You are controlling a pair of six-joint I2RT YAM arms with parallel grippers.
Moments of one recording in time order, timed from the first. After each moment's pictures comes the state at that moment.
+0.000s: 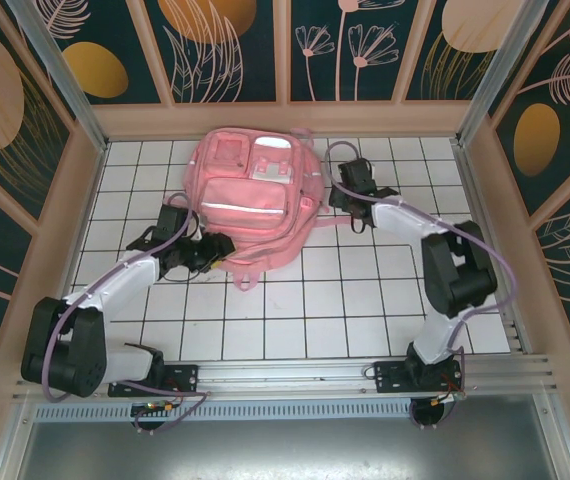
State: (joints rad) left arm -0.27 1.30 0.71 -0.34 0.50 -0.82; right arm 0.42 1.72 1.17 -0.27 0.23 0.53
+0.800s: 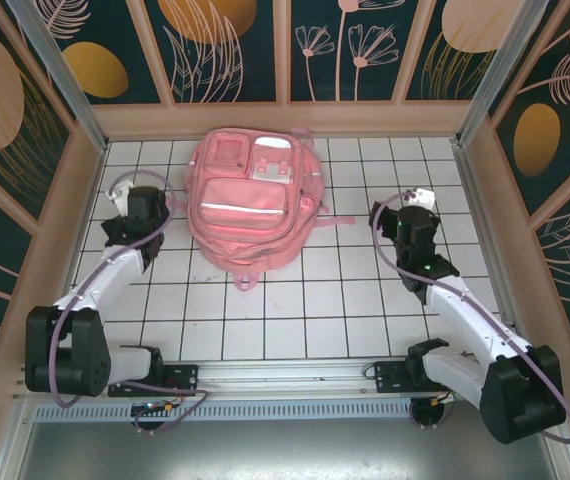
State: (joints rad) left arm -0.09 1.30 0.71 -0.07 -0.60 -0.41; right arm 0.29 1.02 0.54 0.06 0.40 0.30
